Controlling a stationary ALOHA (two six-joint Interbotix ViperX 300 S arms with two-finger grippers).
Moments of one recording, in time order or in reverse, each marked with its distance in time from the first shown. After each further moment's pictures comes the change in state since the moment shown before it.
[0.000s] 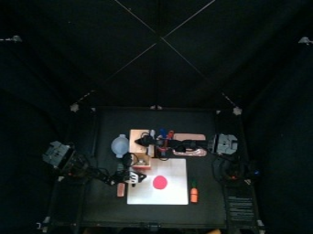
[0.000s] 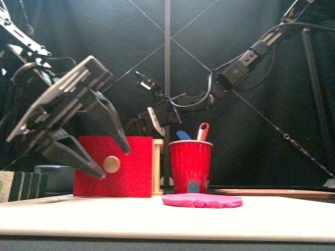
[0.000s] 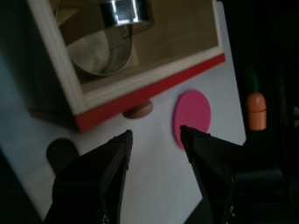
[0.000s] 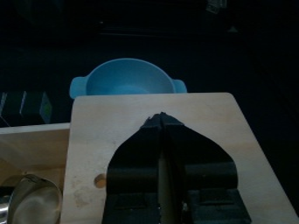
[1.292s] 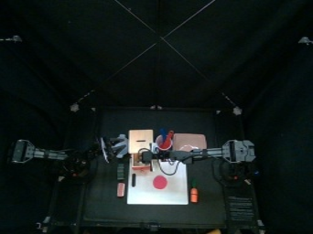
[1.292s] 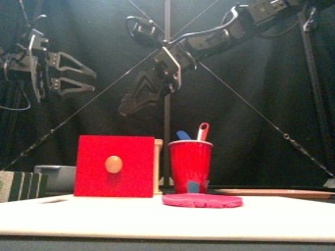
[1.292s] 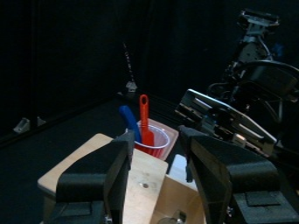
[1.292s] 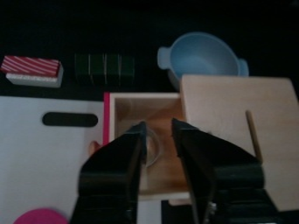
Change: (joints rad) left arm 0.569 -0.531 0.388 1.085 -0.396 0.201; right arm 0.176 -0.245 -0.060 0.158 0.514 -0.002
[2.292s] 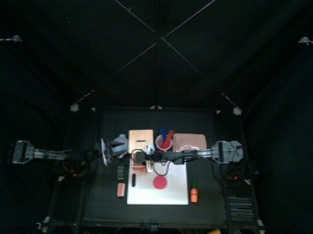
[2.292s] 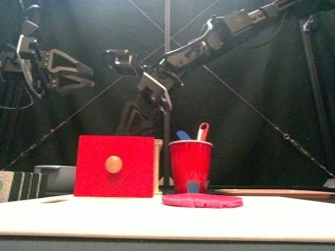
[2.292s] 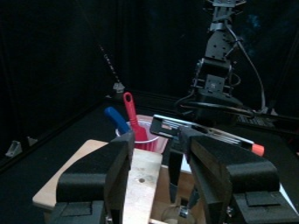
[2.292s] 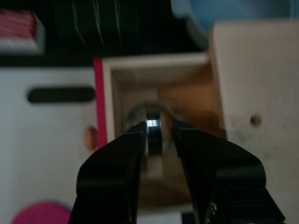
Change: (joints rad) left arm 0.012 -0.002 0.028 0.091 0.000 0.006; right arm 0.009 0.160 -0.103 -0.014 0.153 0.000
